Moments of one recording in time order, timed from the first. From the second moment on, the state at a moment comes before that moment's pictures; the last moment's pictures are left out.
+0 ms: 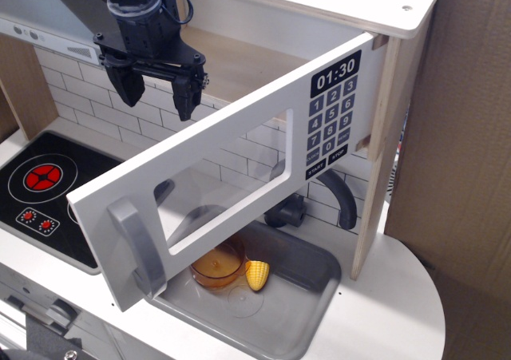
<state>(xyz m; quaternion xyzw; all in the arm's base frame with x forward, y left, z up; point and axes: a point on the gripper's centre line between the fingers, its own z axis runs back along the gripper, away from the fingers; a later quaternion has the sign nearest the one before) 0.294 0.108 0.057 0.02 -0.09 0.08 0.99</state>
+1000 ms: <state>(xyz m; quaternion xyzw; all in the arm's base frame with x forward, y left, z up) 0.241 0.039 0.131 -0.08 -0.08 -0.02 0.99</state>
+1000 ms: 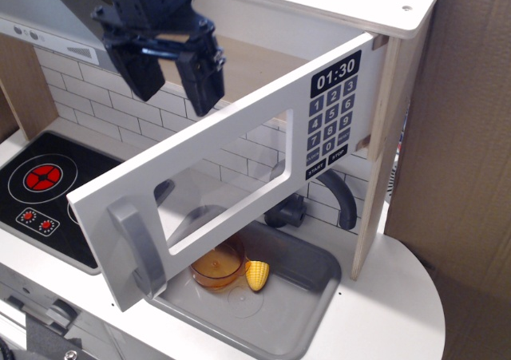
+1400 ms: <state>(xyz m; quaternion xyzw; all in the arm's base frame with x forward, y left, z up) 0.242 0.012 0.143 -0.10 -0.07 -0.01 0.99</state>
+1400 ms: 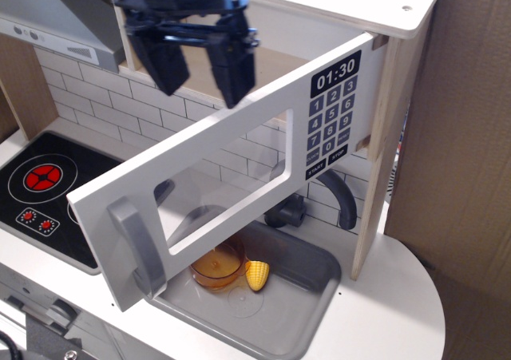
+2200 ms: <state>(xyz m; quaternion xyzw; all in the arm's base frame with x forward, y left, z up) 0.266 0.052 0.112 0.00 -0.10 -0.06 0.99</state>
